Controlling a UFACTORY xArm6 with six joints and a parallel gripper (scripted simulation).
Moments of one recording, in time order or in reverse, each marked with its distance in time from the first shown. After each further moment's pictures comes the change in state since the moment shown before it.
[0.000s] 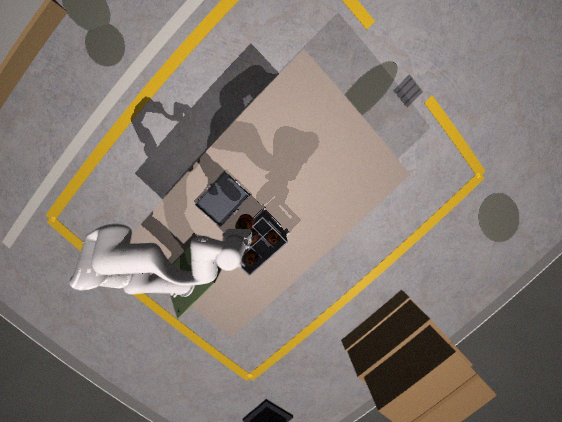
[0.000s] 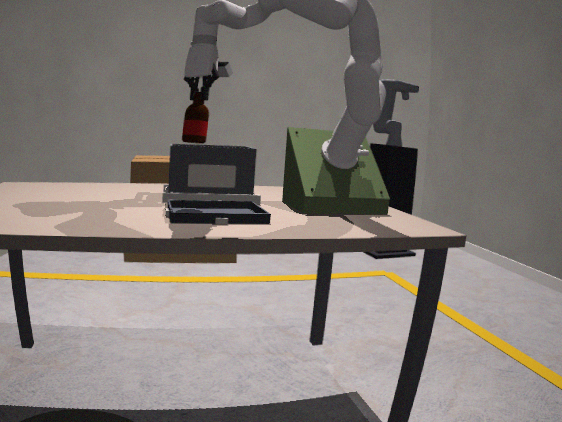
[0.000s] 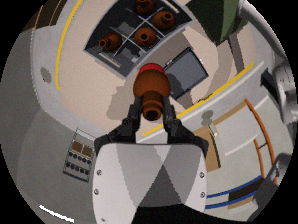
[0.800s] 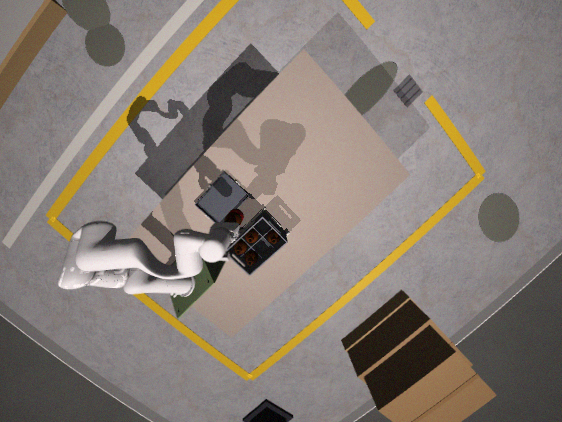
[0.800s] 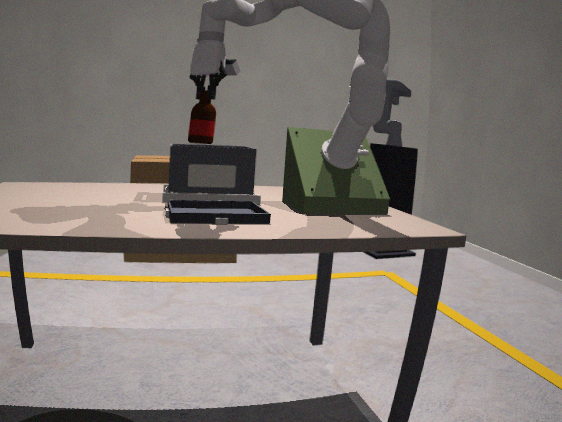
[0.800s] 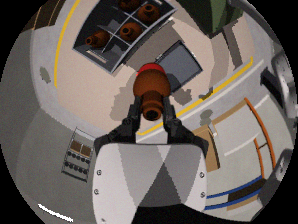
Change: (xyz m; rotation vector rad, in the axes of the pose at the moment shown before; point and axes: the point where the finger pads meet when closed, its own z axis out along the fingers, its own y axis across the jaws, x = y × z) arm -0.025 0.047 0.000 0.000 0.000 0.000
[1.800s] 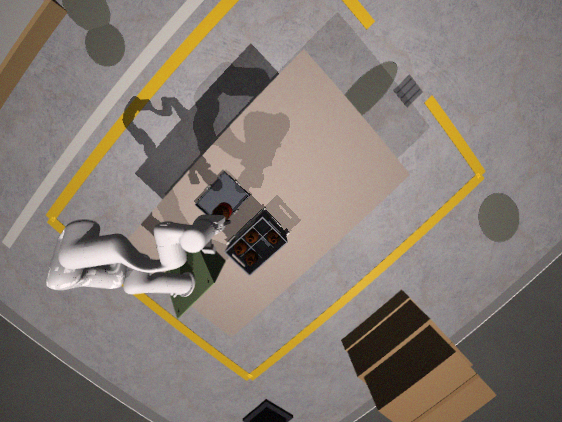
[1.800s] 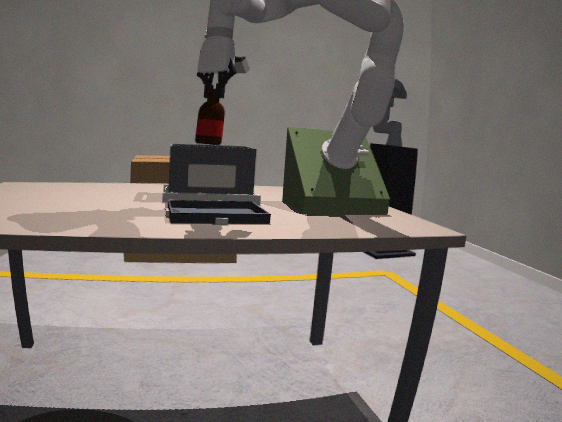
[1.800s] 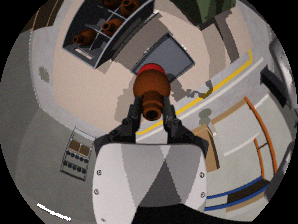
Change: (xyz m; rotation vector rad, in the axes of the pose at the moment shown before) arm -0.028 0.054 0.000 0.000 0.000 0.001
